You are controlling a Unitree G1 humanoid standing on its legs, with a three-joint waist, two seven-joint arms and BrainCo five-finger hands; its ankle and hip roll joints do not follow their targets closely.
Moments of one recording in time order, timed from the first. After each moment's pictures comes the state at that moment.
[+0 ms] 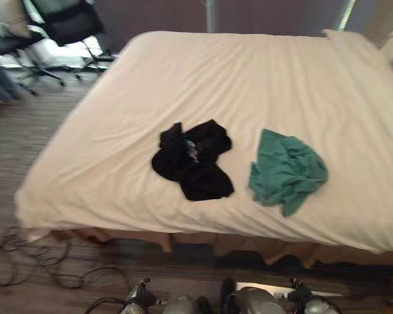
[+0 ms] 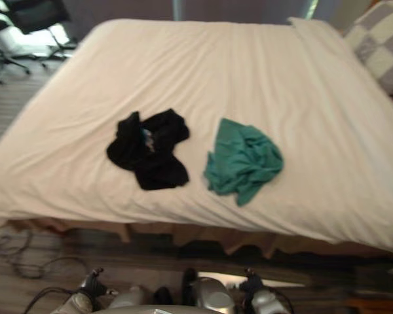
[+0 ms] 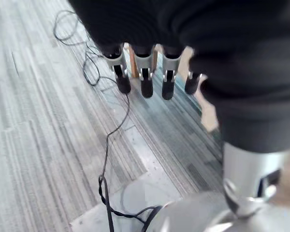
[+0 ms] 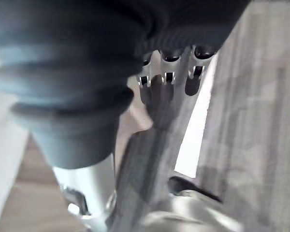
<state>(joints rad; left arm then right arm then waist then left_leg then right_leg) -0.04 0.28 -0.35 1.16 0.21 0.01 0.12 -0.12 -0.25 0.32 1.14 0.01 0.01 -0.12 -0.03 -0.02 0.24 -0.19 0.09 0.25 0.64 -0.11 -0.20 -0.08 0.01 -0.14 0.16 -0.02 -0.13</state>
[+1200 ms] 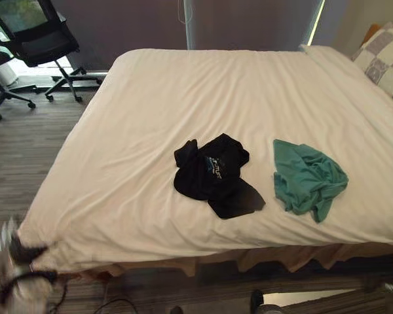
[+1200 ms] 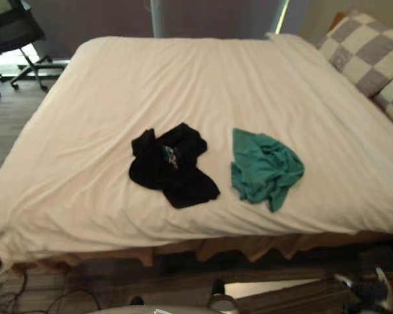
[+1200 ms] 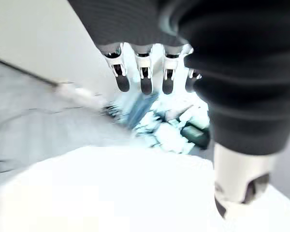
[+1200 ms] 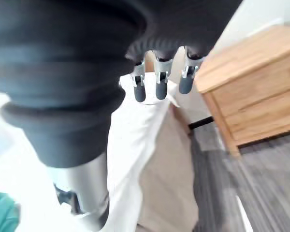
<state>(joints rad) 0.16 0.83 0.26 0.36 0.10 -0.08 0.36 0.32 -0.59 -0.29 0.56 -0.08 -0.02 -0.30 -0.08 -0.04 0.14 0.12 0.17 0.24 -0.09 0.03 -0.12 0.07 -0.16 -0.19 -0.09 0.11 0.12</state>
